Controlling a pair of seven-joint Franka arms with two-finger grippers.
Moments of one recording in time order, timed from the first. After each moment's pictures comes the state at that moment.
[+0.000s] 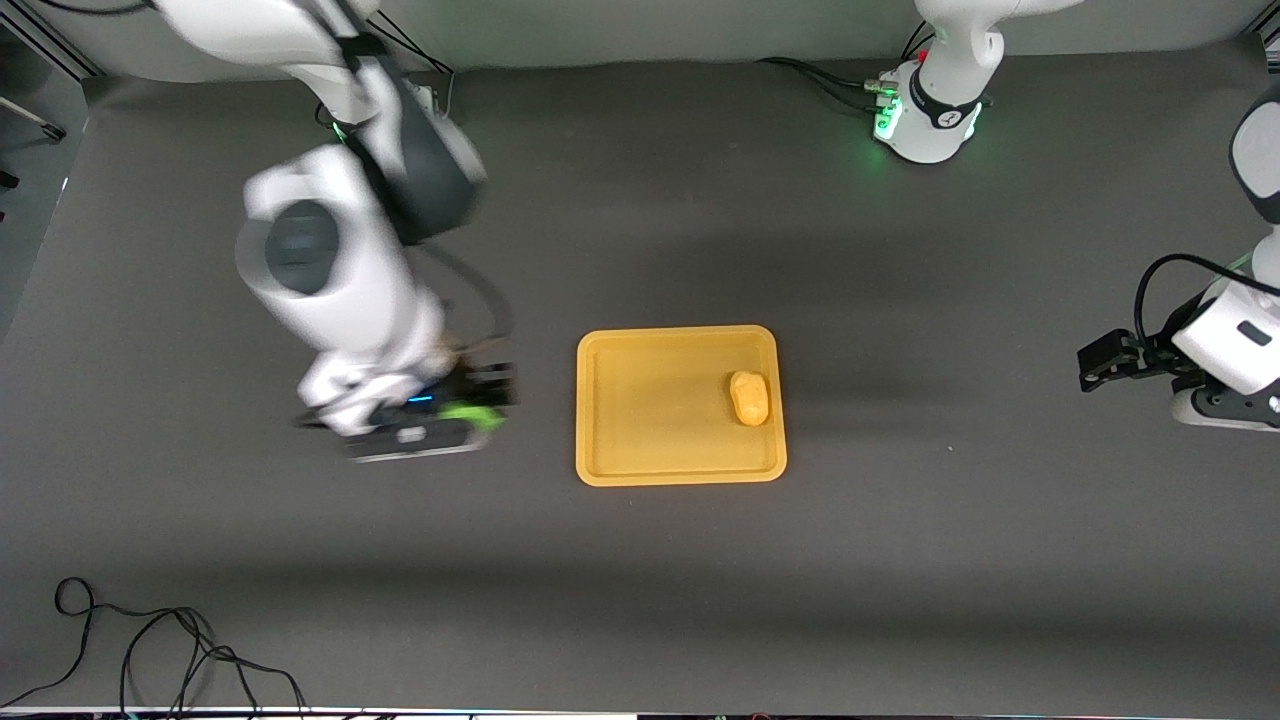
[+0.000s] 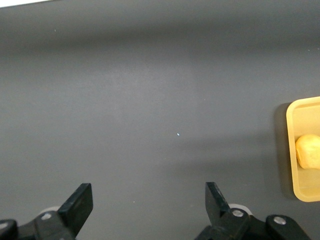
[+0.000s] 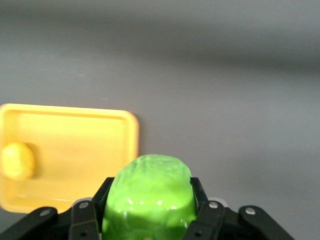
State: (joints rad) left arm 0.11 0.15 -0.15 -1.59 0.05 1.82 0.08; right arm 0.56 0.54 -0.05 -1.23 0.02 1.83 0.47
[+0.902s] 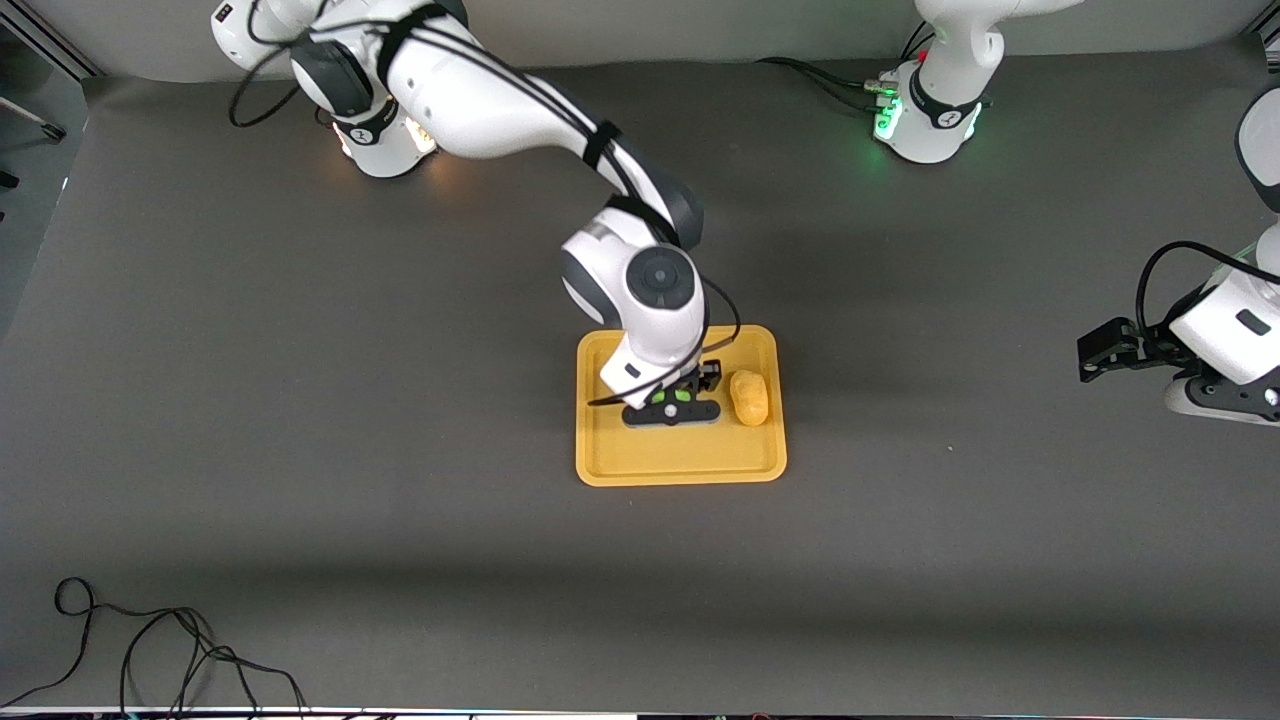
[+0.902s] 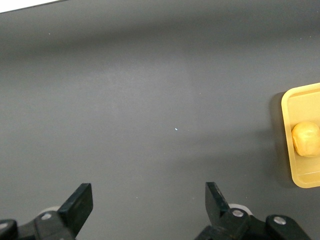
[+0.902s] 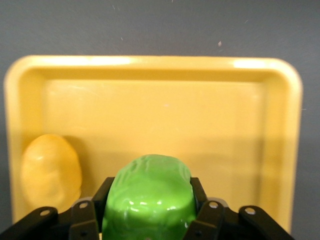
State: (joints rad) left arm 0.11 0.16 -0.15 -1.57 0.05 1.79 0.12; right arm 0.80 0.98 -0.05 -1.02 0.02 2.04 0.75
